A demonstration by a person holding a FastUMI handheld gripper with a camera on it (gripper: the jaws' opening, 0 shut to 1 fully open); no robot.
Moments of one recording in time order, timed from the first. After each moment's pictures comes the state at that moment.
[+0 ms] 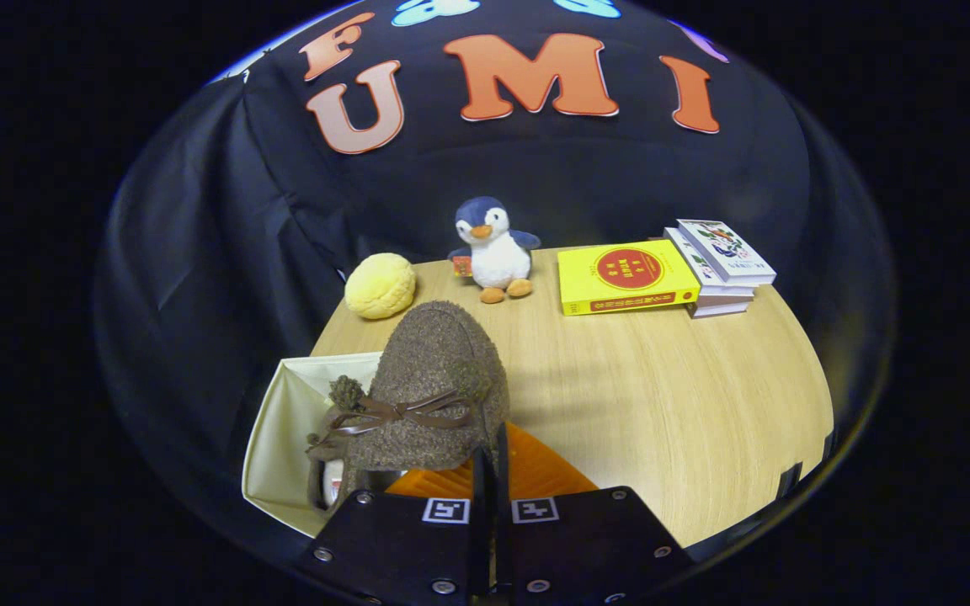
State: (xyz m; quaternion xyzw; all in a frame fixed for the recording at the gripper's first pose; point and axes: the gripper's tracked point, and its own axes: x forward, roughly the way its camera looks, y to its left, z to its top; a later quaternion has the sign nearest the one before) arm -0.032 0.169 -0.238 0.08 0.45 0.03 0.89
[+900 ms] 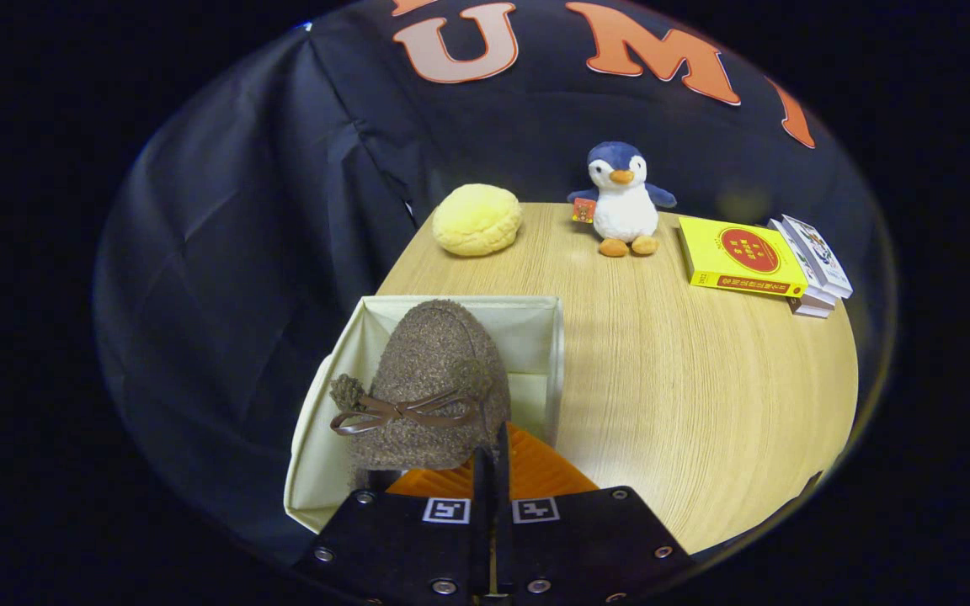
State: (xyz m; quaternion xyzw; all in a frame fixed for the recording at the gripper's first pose) arm -0.042 0.310 -0.299 0.03 0.53 0.11 0.84
